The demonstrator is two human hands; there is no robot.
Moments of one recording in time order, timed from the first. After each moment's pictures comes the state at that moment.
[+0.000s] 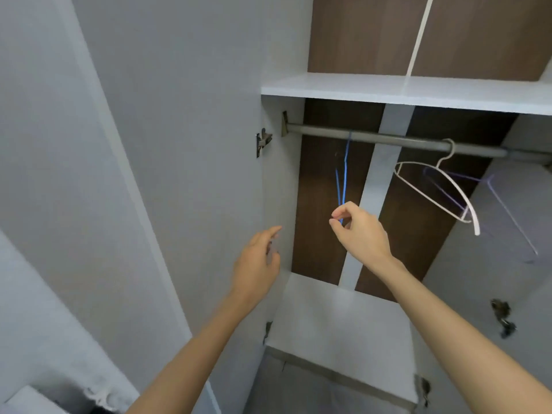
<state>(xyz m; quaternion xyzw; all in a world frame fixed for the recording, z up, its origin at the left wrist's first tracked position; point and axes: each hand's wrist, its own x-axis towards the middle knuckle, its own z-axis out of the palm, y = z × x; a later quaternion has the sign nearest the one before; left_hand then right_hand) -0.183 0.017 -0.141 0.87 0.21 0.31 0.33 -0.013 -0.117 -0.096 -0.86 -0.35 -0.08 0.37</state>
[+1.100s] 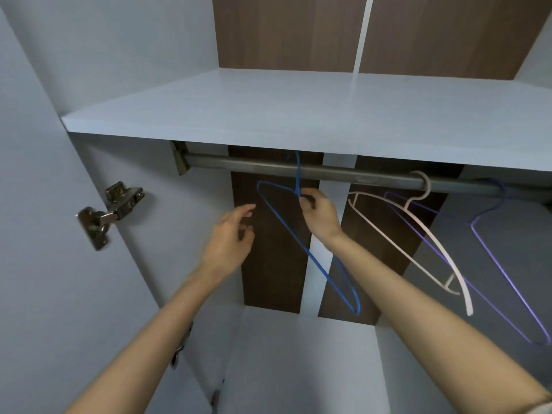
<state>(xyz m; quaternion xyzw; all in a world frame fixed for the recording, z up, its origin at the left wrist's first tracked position) 0.156 0.124 -0.104 0.90 0.15 0.26 0.31 0.309 -0.012 -0.095 -0.81 -0.26 0.01 0.52</state>
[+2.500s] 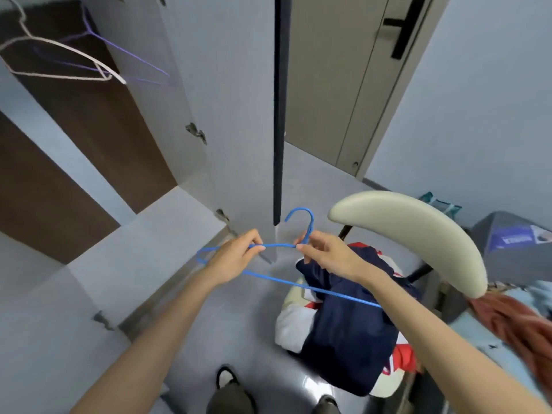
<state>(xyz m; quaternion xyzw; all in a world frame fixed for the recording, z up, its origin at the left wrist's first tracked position) -0.246 -0.274 -0.268 0.86 -0.34 -0.20 0.32 -0.370 -0.484 -0.251 -0.83 0.13 0.05 0.54</state>
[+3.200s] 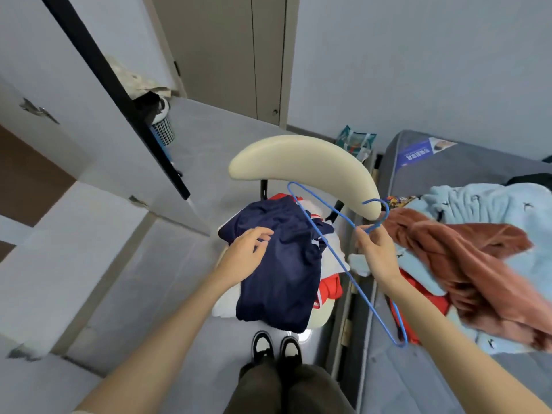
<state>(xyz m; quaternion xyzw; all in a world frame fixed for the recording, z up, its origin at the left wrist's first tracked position) -0.399 -0.468 -0.361 0.80 -0.41 -0.30 0.33 -0.614 -0.645 -0.335 -0.65 0.53 -0.21 0.50</state>
